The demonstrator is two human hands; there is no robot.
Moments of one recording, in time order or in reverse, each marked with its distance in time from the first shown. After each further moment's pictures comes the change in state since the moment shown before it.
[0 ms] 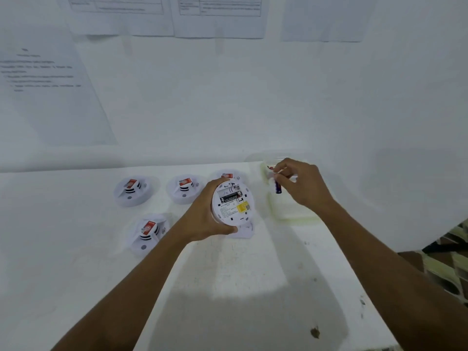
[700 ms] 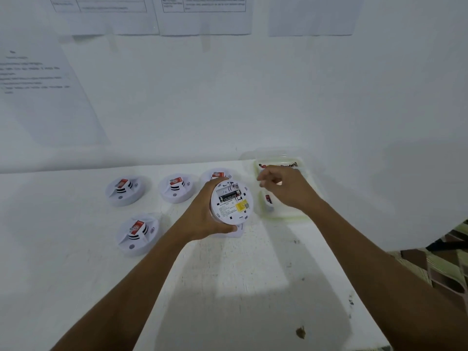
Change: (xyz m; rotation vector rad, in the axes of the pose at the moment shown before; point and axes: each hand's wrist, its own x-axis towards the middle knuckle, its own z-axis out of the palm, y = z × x) left_hand 0.012 0.004 0.023 0.040 0.018 0.011; right_hand 0.001 0.007 0.000 0.063 -0.237 0.079
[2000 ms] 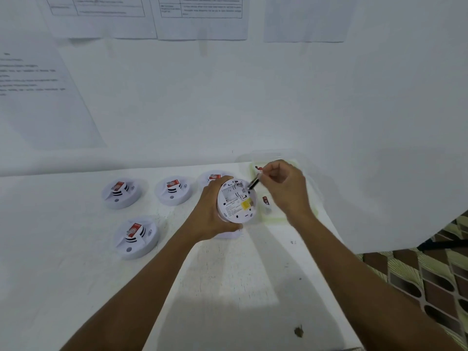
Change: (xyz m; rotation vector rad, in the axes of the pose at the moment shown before) left_hand 0.014 0.006 0.014 0.113 0.095 0.201; right_hand -0.019 -0.025 0.018 0.412 0.421 0.057
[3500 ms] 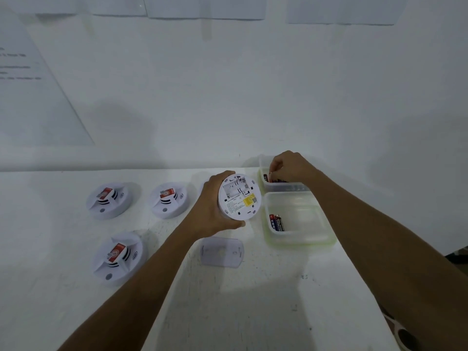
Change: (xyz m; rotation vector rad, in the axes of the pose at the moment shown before) left_hand 0.059 -0.052 0.005 0.033 0.028 -0.165; right_hand 0.188 0.076 0.014 -0.747 -0.569 0.088
